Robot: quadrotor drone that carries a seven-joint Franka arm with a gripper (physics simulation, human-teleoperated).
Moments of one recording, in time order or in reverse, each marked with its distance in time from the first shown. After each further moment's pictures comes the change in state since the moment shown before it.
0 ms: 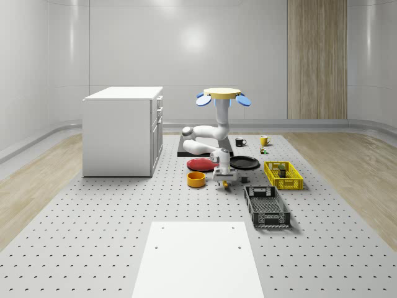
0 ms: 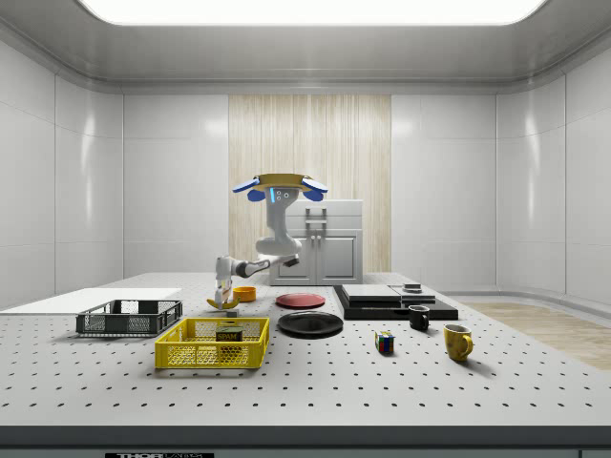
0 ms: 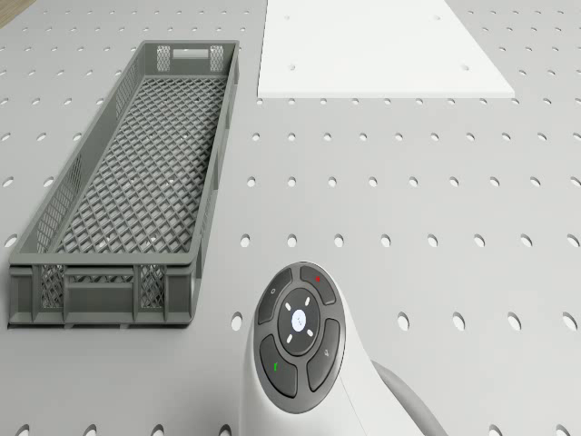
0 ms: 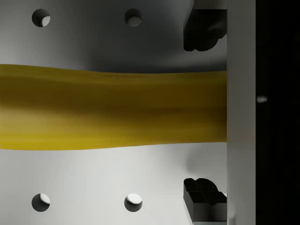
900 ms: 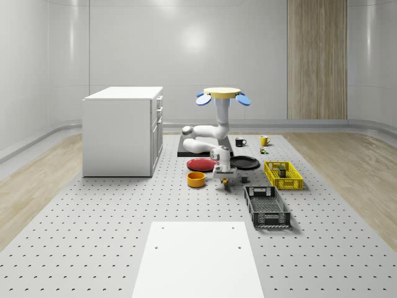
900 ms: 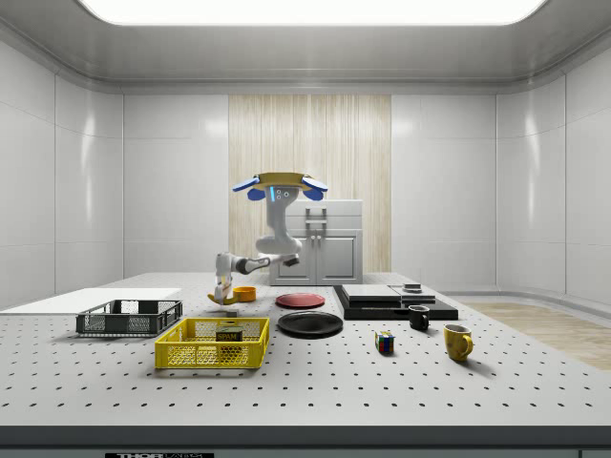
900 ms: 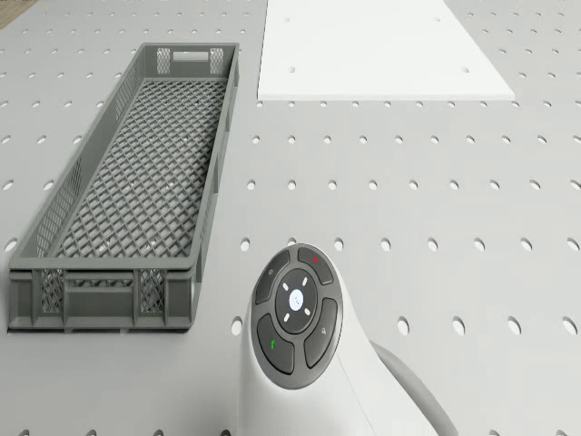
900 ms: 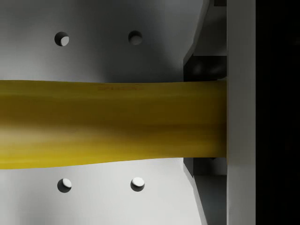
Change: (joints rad) arm 0.020 0.013 0.065 -0.032 0.051 -0.049 0.016
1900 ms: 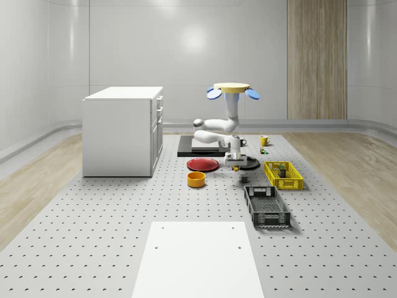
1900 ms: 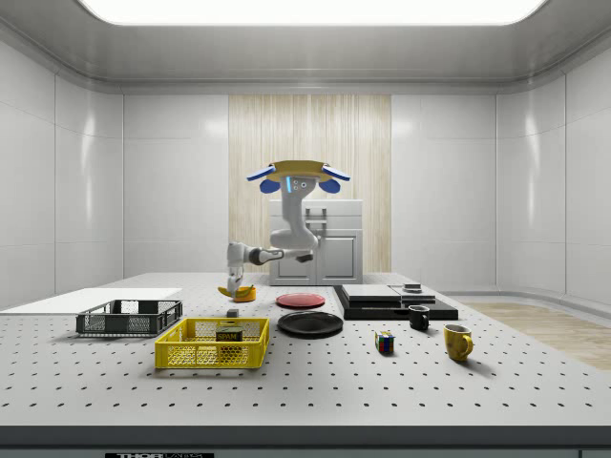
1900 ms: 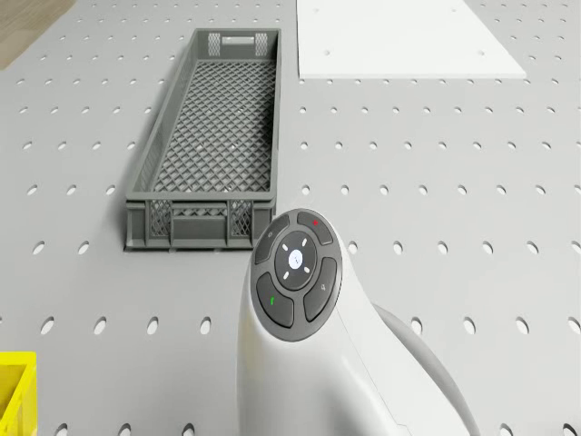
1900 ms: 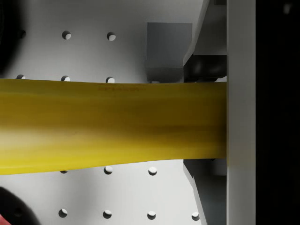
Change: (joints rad) arm 0.015 0.009 0.079 -0.029 0.072 -0.042 -0.041
